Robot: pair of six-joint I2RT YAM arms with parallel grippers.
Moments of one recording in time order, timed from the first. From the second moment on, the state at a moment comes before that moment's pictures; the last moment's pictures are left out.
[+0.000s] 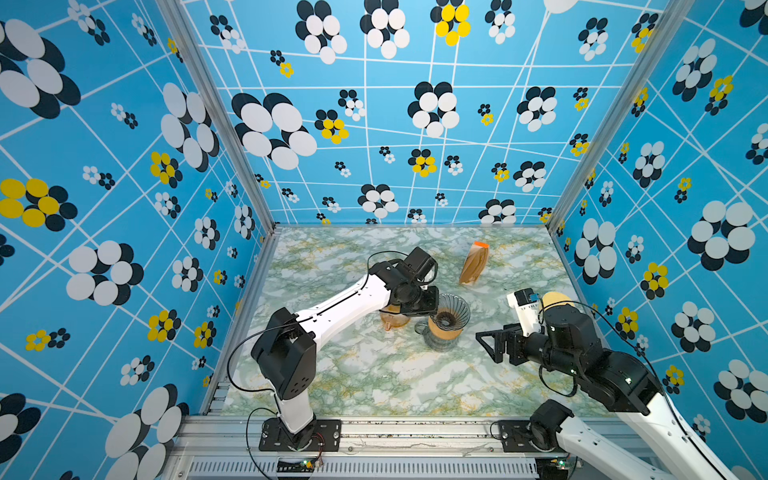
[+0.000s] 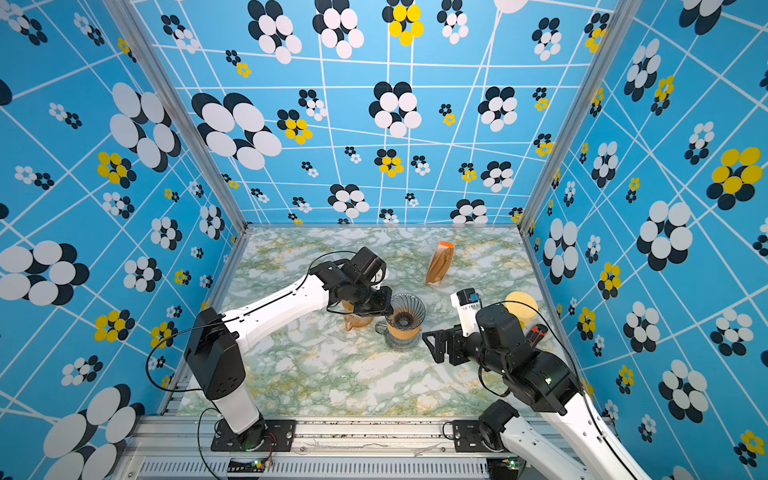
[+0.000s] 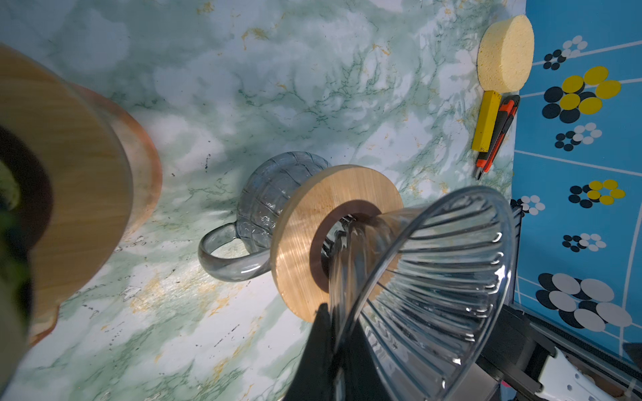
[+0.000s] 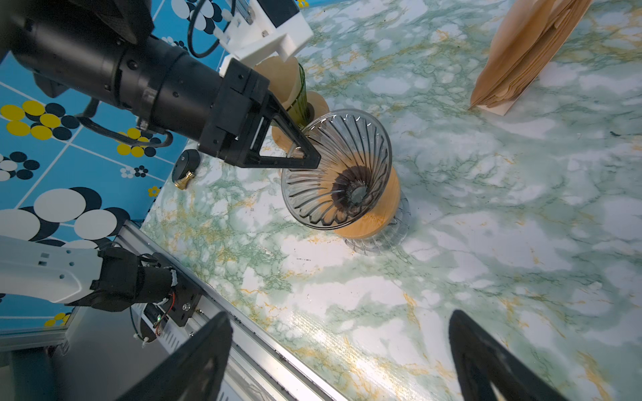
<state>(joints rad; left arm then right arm) -0.79 1.76 1.51 -0.79 0.33 -0.72 0.62 0.64 0.91 -0.92 -0.08 0.40</state>
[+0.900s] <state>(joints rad) -0.79 1.76 1.51 -0.79 0.33 -0.72 0.62 0.65 0.91 -0.91 -0.08 0.40</state>
